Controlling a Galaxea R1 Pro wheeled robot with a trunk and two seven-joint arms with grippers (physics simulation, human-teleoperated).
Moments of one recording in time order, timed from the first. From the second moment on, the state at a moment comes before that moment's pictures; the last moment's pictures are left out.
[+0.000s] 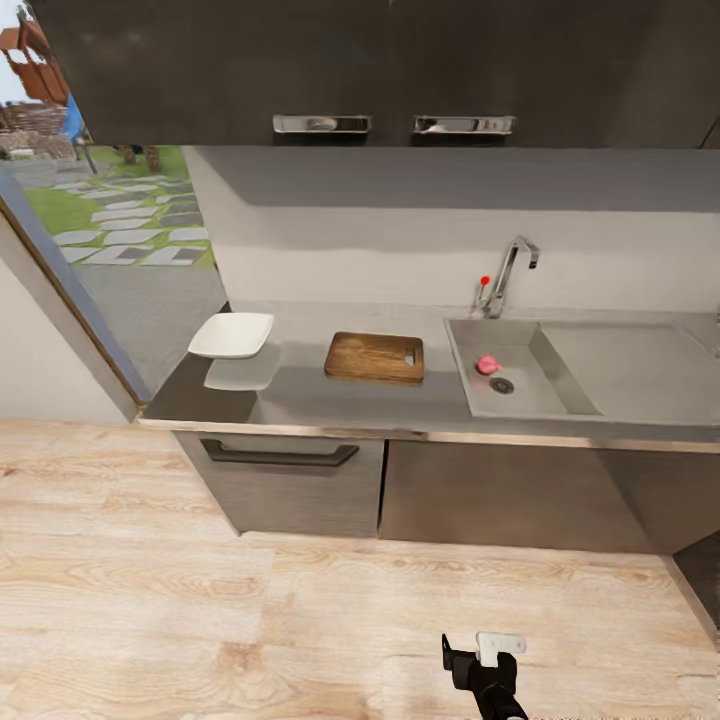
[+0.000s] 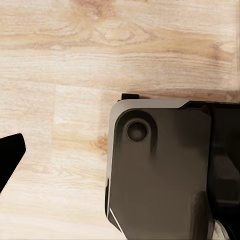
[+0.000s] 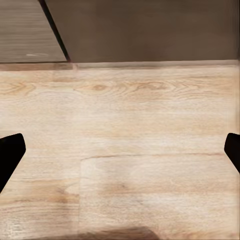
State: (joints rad) left arm 0.13 0.03 0.04 -0.67 0.04 -0.10 0.00; right arm -0.31 -0.05 0.51 -0.52 -0.47 -0.28 -0.24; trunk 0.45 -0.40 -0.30
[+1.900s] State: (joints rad) left arm 0.13 0.03 0.04 -0.66 0.04 -0.12 0.00; right arm -0.31 -0.05 0.51 -0.52 -0.47 -0.27 -0.24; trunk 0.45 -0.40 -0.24
